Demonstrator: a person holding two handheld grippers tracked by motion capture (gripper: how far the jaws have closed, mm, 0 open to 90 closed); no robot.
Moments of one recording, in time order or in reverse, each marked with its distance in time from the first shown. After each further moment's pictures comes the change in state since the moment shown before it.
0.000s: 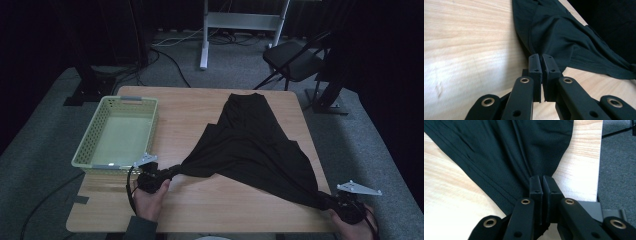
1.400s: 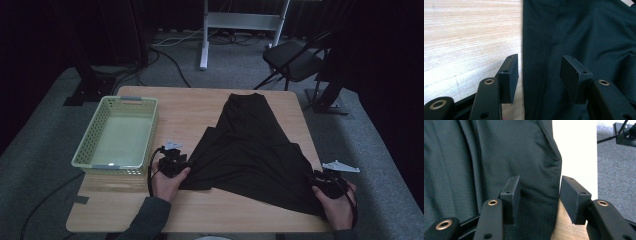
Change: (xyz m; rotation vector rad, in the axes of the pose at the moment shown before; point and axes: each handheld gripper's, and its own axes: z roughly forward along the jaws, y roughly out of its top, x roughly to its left) left arm 0.000 0.028 0.079 0.152 0.154 0.116; right arm -0.016 0.038 0.065 -0.031 -0.090 -0.001
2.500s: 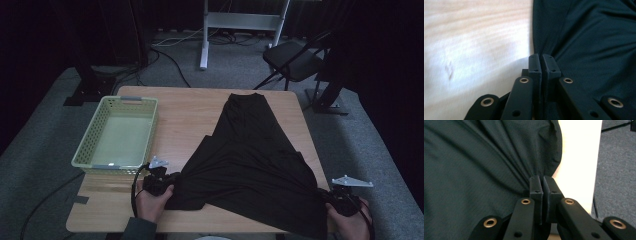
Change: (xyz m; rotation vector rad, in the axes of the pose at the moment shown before) left arm 0.002 -0.050 -0.053 0.046 0.009 0.017; right arm -0.001 -0.031 -0.044 0.092 0.064 -0.017
